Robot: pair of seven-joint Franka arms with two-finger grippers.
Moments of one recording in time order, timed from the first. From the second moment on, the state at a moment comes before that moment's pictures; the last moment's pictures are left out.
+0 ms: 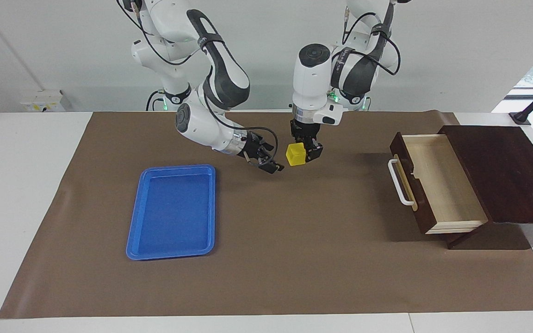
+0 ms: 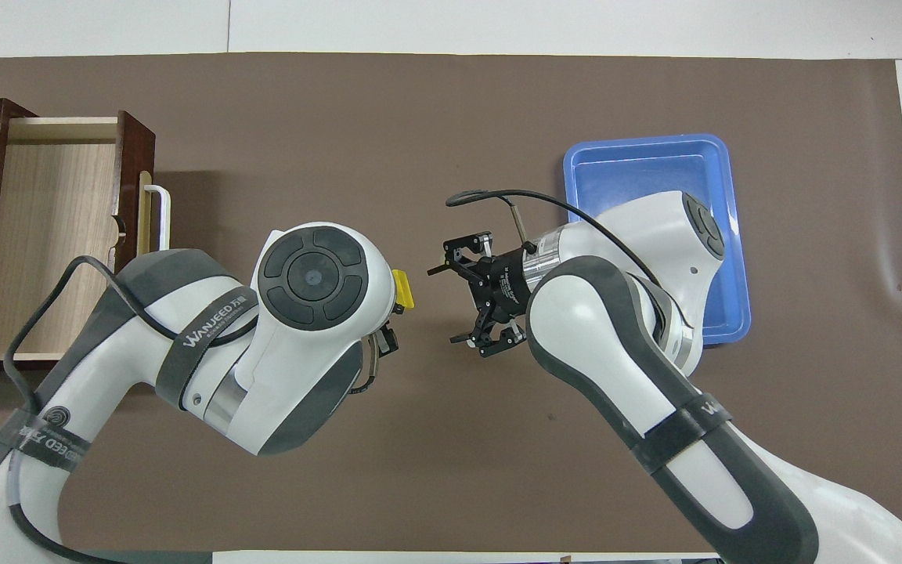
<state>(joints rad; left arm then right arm) -0.53 0.10 -0.13 -1.87 0.09 2.00 -2.63 0.44 0.26 0.04 -1.90 0.99 2.20 1.11</state>
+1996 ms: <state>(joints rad) -0.54 0.09 -0.13 -1.91 0.09 2.04 -2.63 0.50 0.29 0.04 -1.88 1.07 2.26 1.15</state>
